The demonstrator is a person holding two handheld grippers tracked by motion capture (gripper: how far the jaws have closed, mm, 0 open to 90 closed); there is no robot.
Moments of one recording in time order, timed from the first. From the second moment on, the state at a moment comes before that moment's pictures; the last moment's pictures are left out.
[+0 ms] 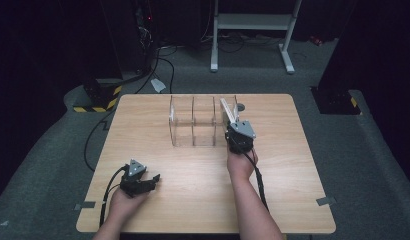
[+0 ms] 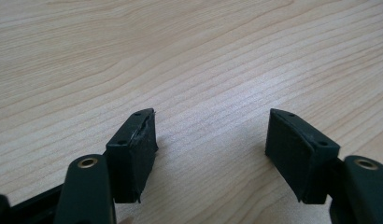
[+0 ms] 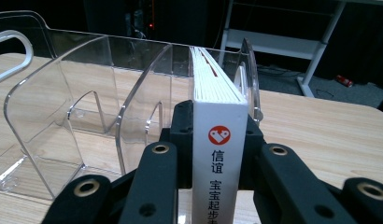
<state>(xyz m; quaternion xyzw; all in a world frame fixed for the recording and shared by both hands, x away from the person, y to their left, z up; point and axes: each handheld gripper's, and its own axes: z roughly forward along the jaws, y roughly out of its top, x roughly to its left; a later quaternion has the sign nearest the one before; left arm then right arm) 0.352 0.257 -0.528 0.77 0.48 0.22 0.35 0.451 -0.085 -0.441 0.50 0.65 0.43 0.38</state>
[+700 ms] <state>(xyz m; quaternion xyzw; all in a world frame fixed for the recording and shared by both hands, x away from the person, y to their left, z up) 0.352 0.257 -0.528 0.77 0.48 0.22 0.35 0.430 -0.090 -0.462 0.52 0.66 0.41 0.36</state>
